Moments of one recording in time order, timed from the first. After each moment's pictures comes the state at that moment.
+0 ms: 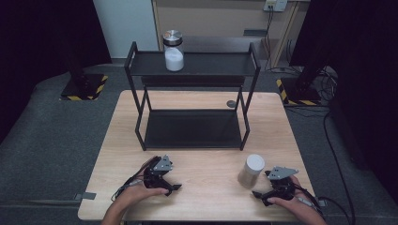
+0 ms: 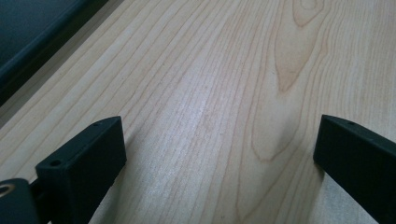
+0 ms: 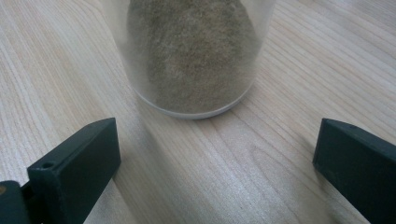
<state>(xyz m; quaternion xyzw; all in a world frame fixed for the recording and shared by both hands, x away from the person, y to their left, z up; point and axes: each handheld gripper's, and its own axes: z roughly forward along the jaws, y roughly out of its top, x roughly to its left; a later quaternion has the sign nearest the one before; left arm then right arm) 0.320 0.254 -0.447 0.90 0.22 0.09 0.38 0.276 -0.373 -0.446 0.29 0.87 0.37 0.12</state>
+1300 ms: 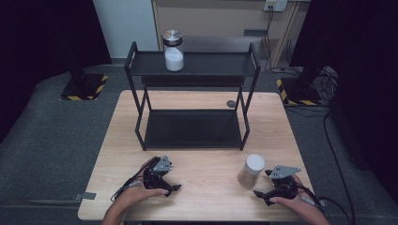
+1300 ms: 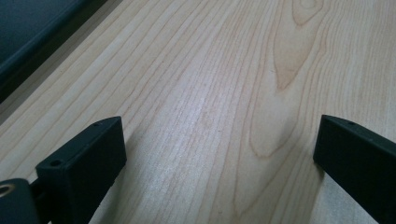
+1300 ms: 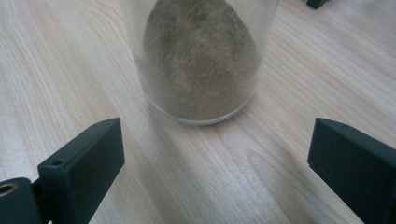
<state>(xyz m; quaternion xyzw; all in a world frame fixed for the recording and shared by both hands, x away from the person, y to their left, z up) 0.317 0.254 -0.447 0.89 0.22 0.09 0.38 0.279 -0.380 -0.433 0.28 0.88 0.38 0.11</state>
